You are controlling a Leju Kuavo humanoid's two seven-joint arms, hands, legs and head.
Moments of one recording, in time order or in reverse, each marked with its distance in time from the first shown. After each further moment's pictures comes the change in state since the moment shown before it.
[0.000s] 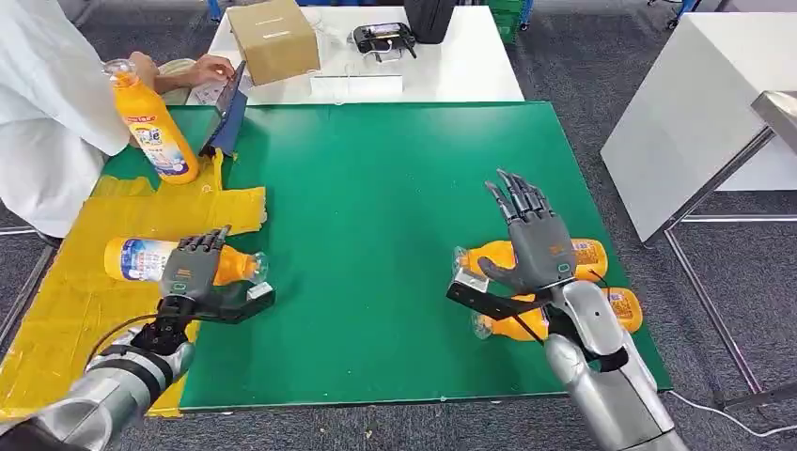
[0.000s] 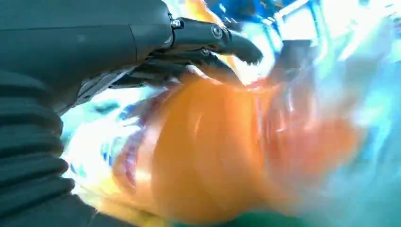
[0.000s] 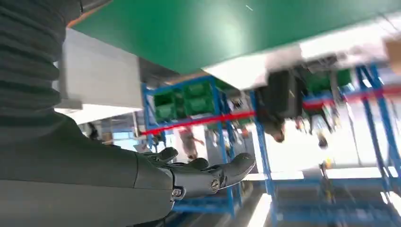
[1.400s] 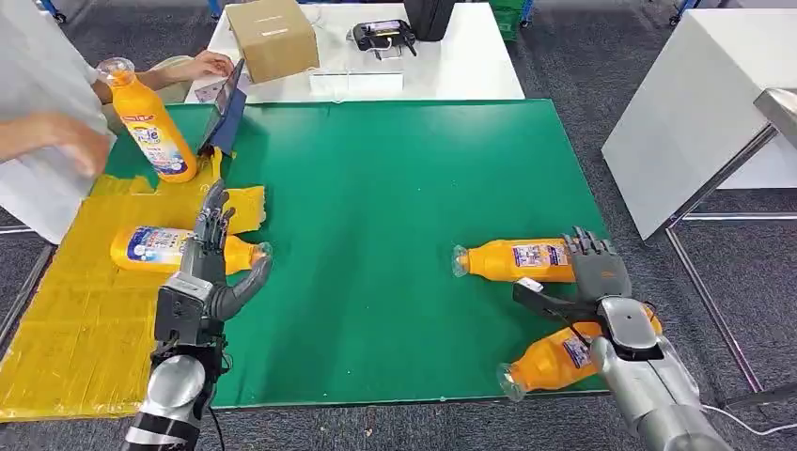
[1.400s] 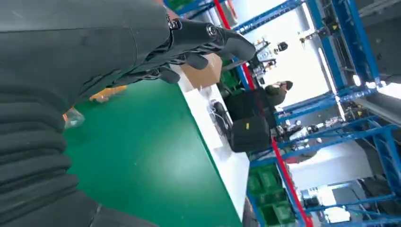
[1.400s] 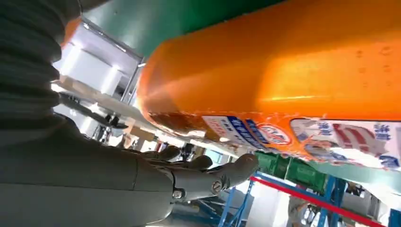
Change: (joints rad) left arm 0.469 -0.230 0.409 -1.053 0.893 -0.478 -0.514; right arm -0.123 -0.057 -0.144 0.633 0.233 -0.055 0.111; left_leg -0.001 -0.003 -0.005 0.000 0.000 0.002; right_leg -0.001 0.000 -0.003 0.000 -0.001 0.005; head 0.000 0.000
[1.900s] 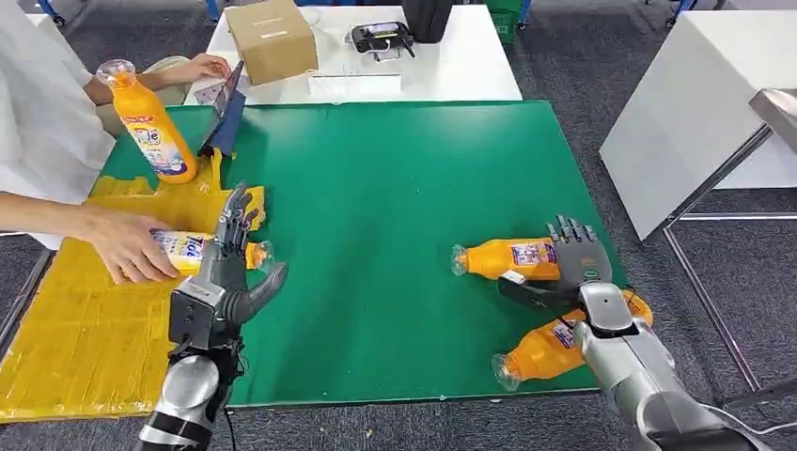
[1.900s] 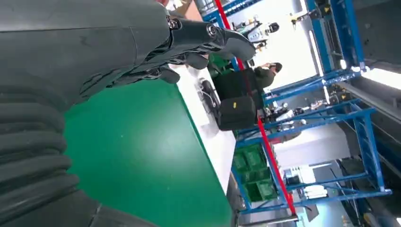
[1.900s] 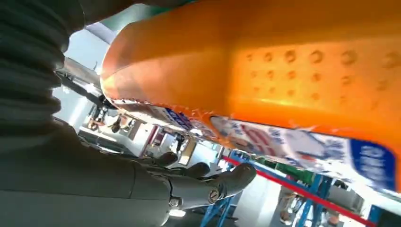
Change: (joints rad) left arm -0.015 -0.006 -0.068 0.026 0.065 -0.007 -0.021; right arm -0.171 0.071 0.043 0.300 0.149 -0.069 -0.027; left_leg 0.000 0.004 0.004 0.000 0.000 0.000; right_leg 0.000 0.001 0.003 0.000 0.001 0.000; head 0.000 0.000
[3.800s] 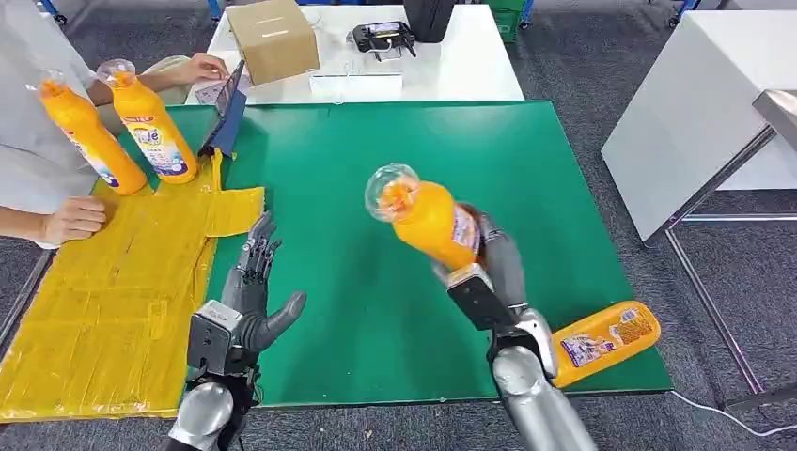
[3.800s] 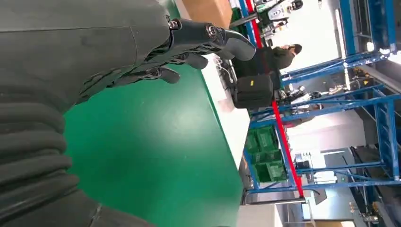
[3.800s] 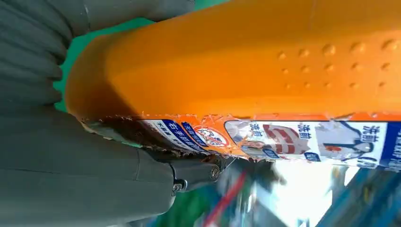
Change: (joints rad) left arm 0.087 -0.013 -0.058 -0.010 0.037 0.002 0.009; right arm 0.380 0.311 0.049 -0.832 -0.968 0.055 -0.343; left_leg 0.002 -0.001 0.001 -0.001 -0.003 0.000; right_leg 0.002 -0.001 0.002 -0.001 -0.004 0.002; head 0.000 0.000
